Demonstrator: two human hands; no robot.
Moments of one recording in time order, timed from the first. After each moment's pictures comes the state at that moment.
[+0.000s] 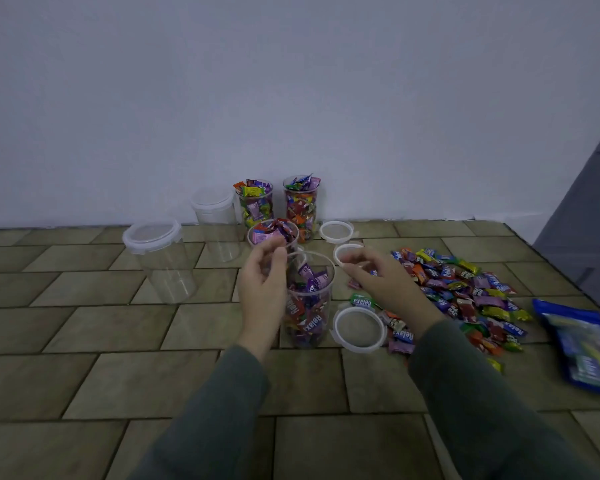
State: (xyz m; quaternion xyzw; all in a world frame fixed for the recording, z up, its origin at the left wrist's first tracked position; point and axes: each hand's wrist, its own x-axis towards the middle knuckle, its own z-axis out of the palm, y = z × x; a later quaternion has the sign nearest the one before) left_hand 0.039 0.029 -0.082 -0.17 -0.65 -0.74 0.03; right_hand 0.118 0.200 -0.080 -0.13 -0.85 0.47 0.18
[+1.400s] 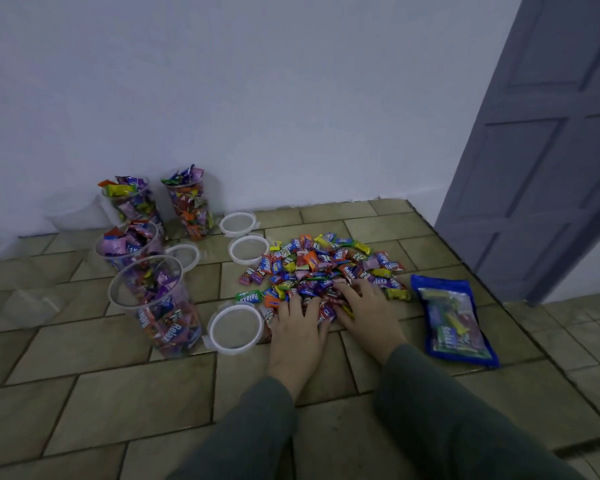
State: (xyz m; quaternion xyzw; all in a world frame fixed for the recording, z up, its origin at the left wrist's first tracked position) left_hand 0.160 0.208 -0.189 -0.40 -0.90 -0.15 0.06; right_hand 0.232 0.345 -0.188 -0.25 -0.95 0.12 0.12
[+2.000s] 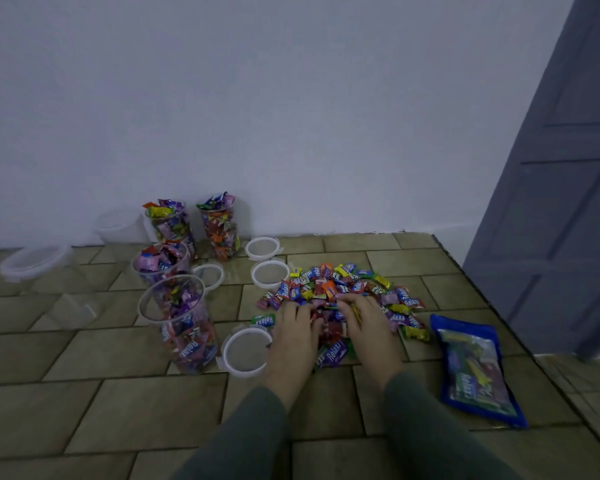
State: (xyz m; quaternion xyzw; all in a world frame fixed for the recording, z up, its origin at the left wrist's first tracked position) left_hand 0.136 0.211 -0.163 -0.32 -0.91 -0.27 0.03; right_hand 0.208 0.333 -0.155 -0.24 -0.85 0.40 0.24
